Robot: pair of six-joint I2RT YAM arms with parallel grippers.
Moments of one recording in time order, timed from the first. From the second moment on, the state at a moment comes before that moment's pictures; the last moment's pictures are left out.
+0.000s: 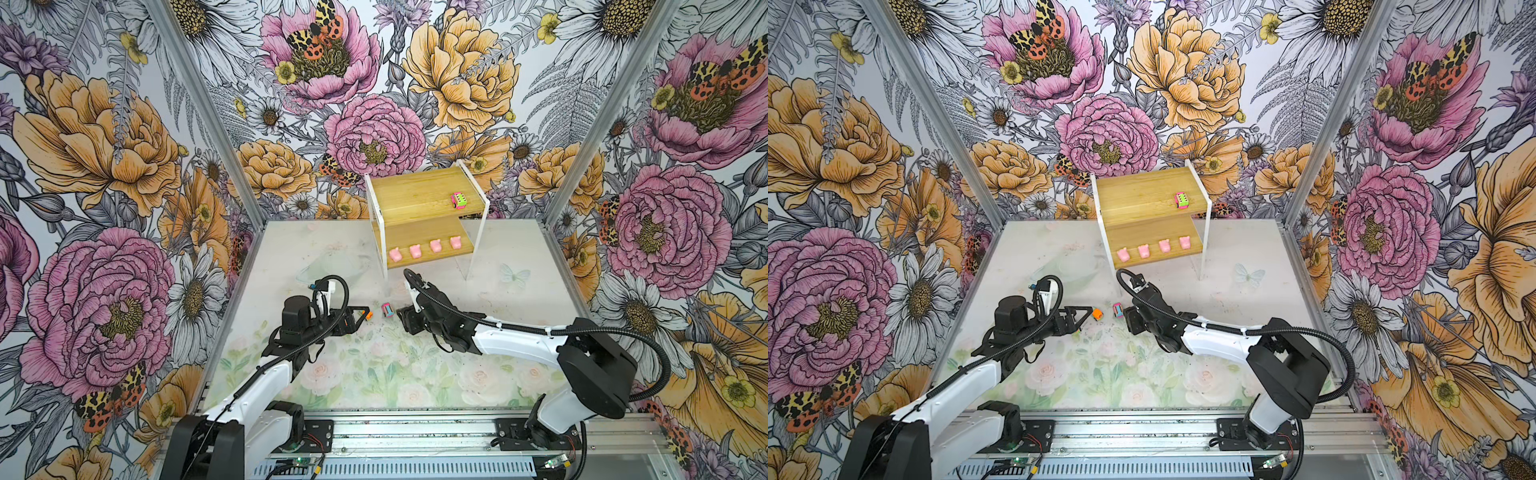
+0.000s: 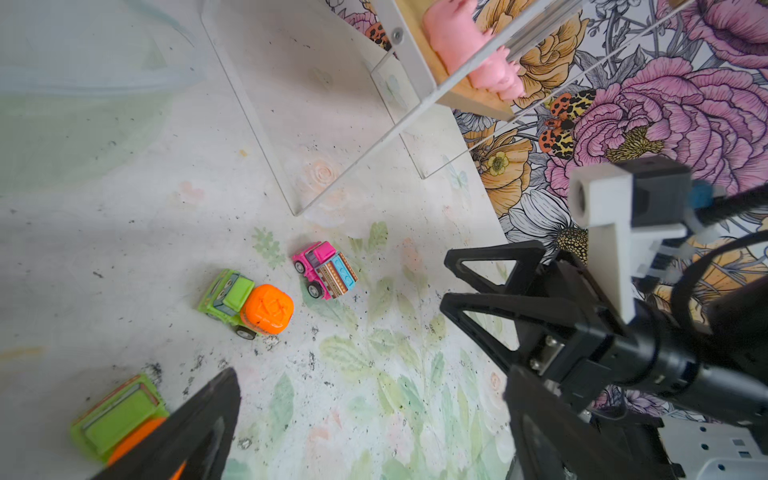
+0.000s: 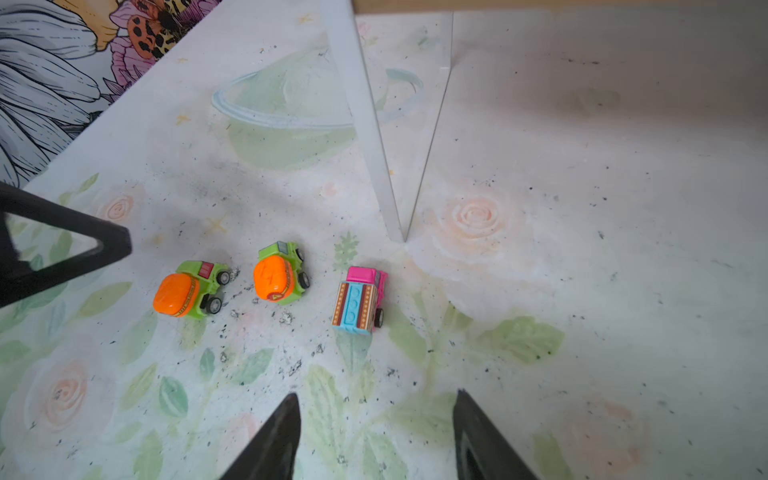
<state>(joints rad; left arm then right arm) -0.18 0.97 0.35 0.15 0.60 -0.55 0.86 1.61 0.86 0.06 0.14 0.36</state>
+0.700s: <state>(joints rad) -0.24 0.77 0.35 -0.20 0.39 -0.59 0.86 1.86 1.00 0.11 0.09 0.37</state>
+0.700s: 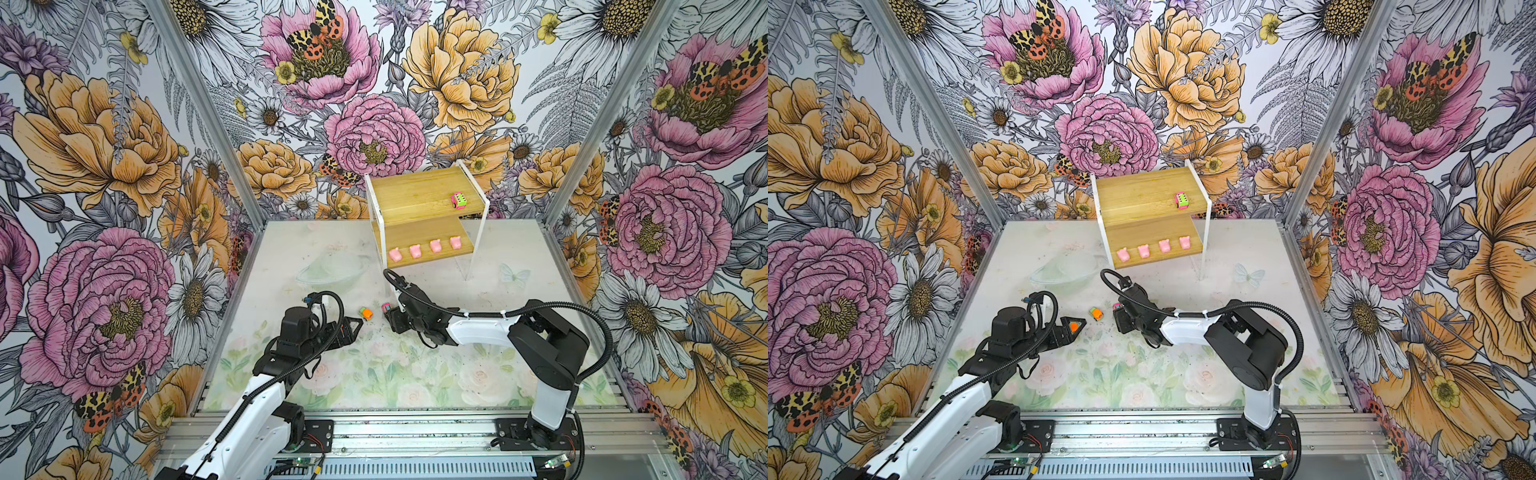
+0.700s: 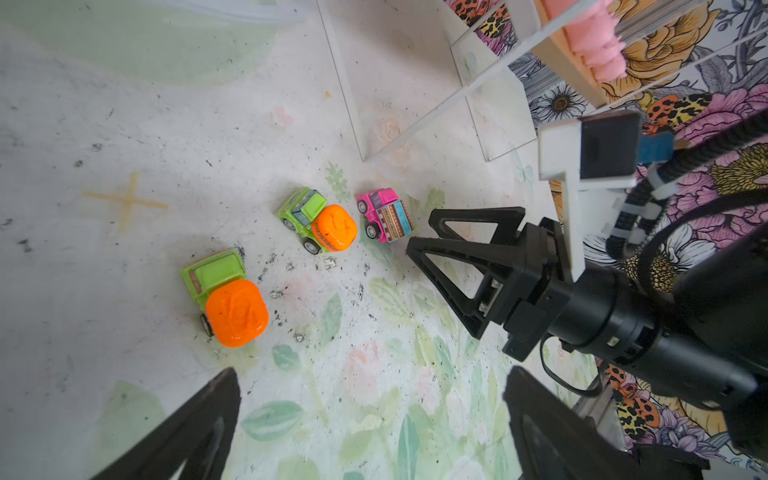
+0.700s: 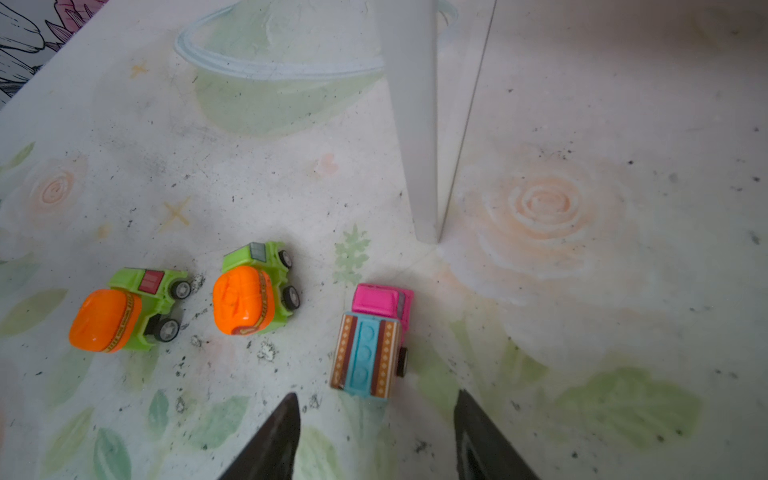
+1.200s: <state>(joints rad) -0.23 0.84 0.35 -0.22 0.37 -0.58 0.86 1.97 1.10 0.11 0.08 0.37</state>
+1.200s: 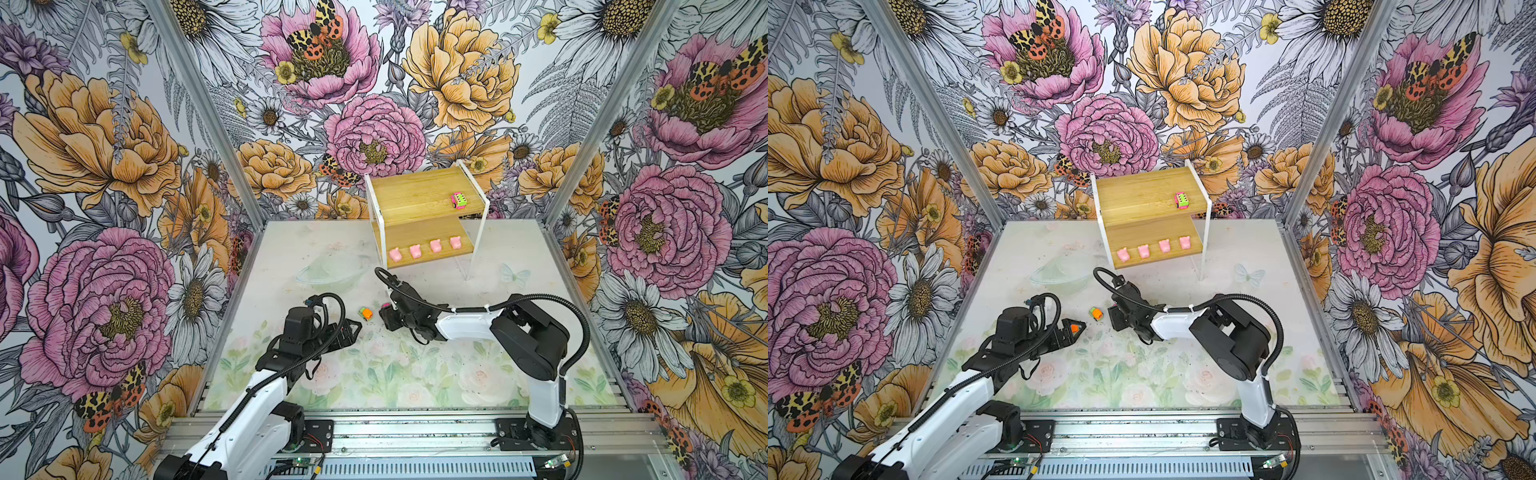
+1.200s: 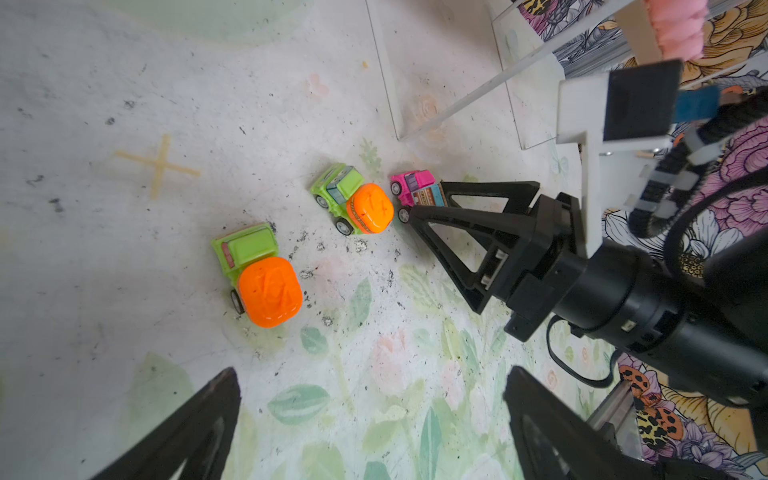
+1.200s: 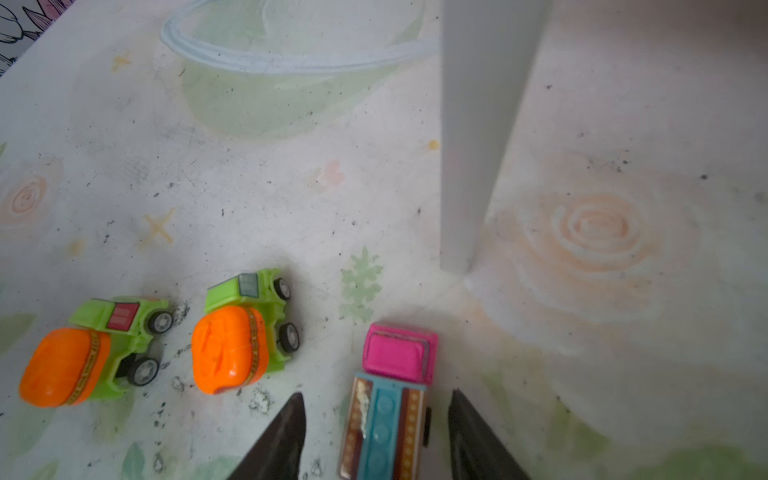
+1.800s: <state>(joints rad) -0.20 0.87 0.35 -0.21 0.37 -0.58 0.84 2.03 1.15 0.10 0.06 0.37</state>
